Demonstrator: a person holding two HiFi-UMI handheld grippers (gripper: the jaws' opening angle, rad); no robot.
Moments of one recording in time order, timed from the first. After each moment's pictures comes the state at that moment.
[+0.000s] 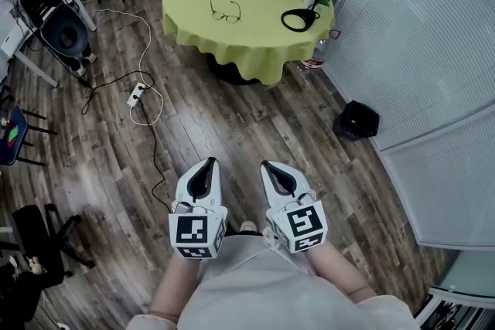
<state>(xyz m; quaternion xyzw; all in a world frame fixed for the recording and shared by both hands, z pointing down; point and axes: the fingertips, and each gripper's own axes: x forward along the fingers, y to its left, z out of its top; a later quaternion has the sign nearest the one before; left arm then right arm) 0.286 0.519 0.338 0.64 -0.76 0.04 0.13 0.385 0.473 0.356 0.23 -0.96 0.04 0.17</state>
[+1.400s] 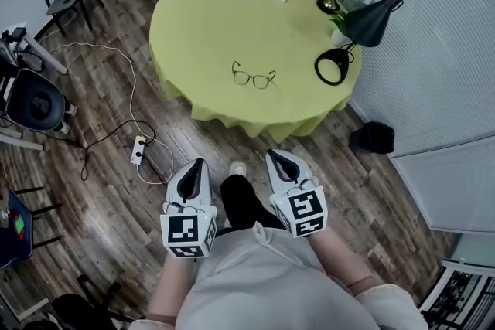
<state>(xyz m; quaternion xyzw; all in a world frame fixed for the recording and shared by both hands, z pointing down) -0.122 0.214 0.361 0.69 -0.70 0.08 0.17 0.013 0.149 0.381 0.33 -0.92 0.06 0.22</state>
